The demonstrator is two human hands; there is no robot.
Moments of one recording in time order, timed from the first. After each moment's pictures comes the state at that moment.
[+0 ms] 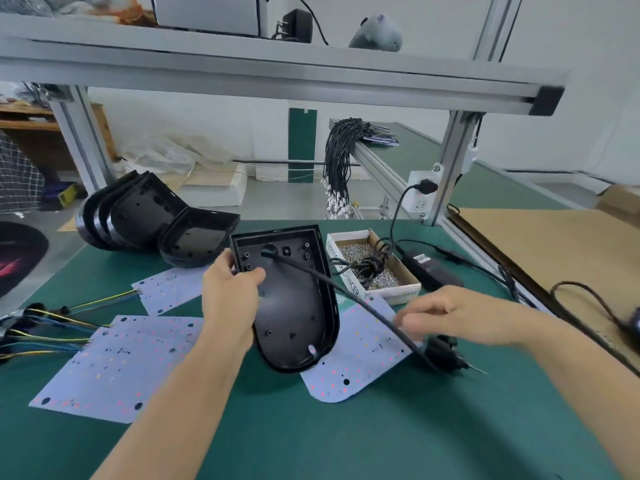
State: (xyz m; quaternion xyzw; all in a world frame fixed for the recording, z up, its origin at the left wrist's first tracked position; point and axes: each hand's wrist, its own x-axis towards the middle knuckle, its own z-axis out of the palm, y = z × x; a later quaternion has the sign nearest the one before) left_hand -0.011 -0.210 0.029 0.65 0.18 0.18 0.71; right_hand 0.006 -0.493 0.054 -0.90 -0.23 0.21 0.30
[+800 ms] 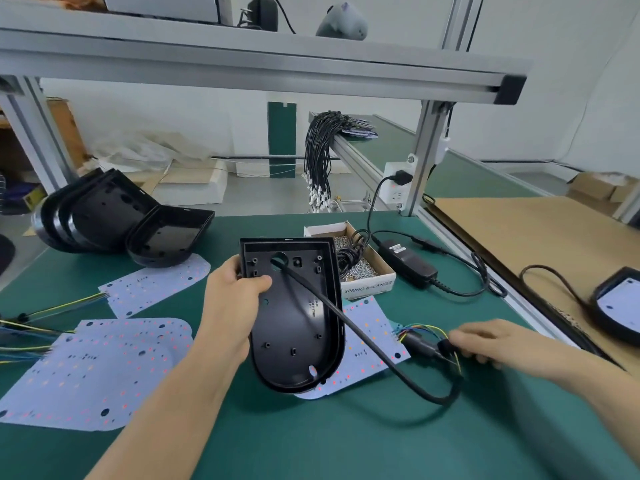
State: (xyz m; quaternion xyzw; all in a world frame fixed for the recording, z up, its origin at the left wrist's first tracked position) left_hand -0.020 -0.241 0.027 0.66 0.12 0.10 0.73; right_hand -0.026 -0.583 0.009 -0.93 -0.02 0.20 0.32
